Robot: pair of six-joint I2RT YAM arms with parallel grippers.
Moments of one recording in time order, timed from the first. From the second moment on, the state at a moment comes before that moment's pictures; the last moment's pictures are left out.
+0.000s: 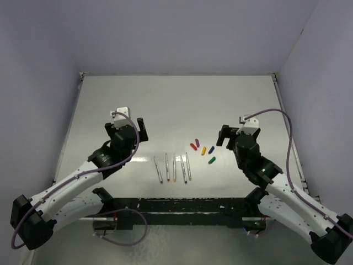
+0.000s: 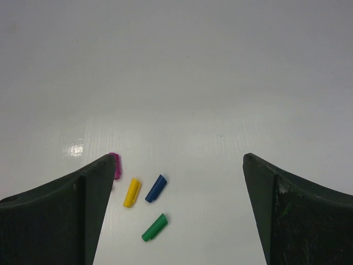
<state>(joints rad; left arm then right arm) -0.71 0.91 0.68 -0.23 -0.75 -0.47 0.67 0.72 0.55 -0.21 0.65 0.35</state>
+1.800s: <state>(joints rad) -0.95 1.49 0.95 -0.76 -0.35 -0.97 0.67 0.68 0.48 -0.23 0.66 0.44</state>
